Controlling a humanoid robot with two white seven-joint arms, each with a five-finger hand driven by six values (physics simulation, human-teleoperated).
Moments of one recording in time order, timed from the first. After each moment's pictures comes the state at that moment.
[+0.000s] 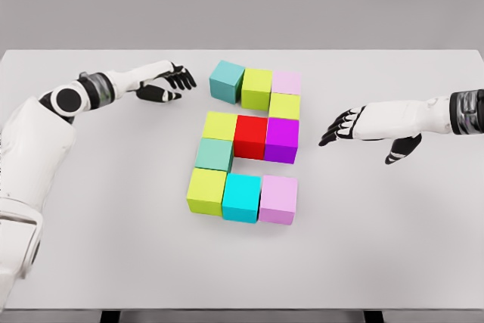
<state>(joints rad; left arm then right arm) -0.88 0.22 -0.31 -0.54 -0.46 -0.50 -0.61 -0.96 -0.98 1.11 -1.49 0.14 -0.61 0.61</state>
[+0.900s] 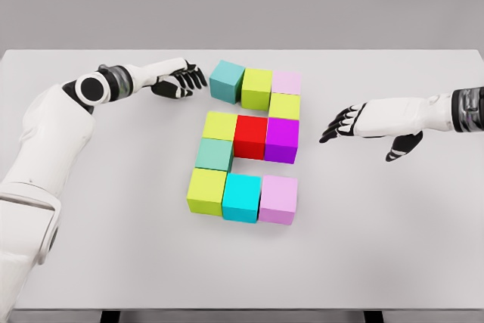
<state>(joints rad) -0.94 0.15 -0.32 -0.47 -0.55 -0.41 -0.59 -0.97 -0.99 1.09 -1.49 0.14 -0.61 0.61</state>
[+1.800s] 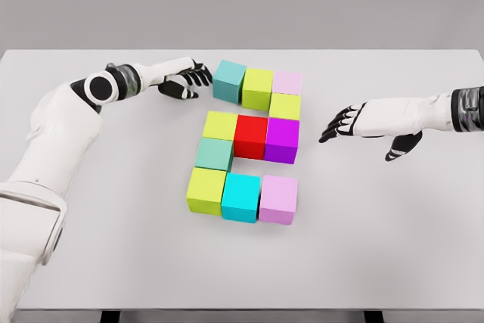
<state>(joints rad) -0.95 0.13 -0.35 -0.48 -0.54 -0.40 -0.58 -0.97 -0.98 1.09 -1.49 0.14 -0.61 0.61</state>
